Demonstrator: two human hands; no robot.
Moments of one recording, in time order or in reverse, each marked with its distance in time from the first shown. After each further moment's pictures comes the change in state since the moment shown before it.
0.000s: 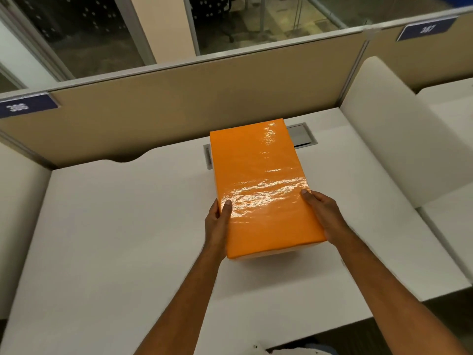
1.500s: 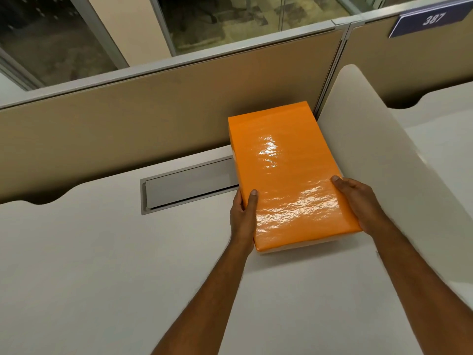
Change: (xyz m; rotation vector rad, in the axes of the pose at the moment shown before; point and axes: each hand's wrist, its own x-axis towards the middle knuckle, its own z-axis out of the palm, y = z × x) left_hand 0.191 0.007 0.318 0.030 -0.025 -0.030; right_hand 0.299 -0.079 -0.212 -0.129 0.111 -0.113
